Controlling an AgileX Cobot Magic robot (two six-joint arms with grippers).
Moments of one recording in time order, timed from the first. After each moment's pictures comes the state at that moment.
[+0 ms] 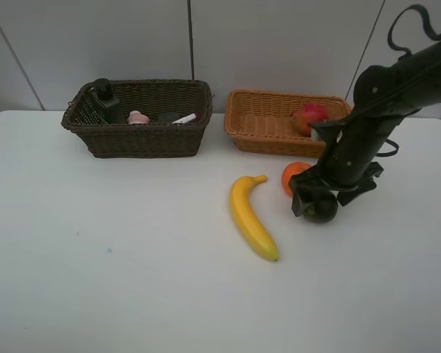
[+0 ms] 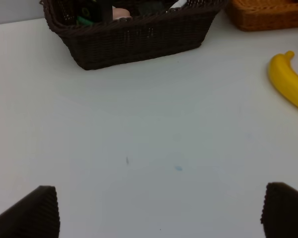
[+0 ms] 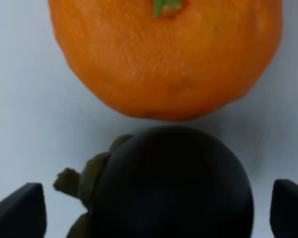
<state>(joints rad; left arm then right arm) -0.08 -0.01 -0.51 -0.20 1.07 0.15 0.32 1.94 -1.06 0.04 0.73 -0.04</state>
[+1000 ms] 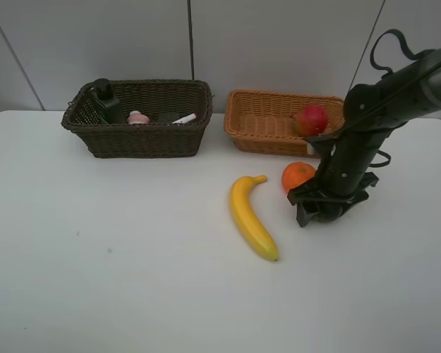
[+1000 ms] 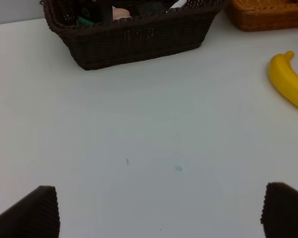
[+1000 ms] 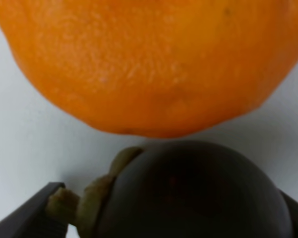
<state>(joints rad) -0.08 -0.01 -0.51 -0.20 1.07 0.15 0.32 2.00 -1.06 0.01 0.73 -0.04</state>
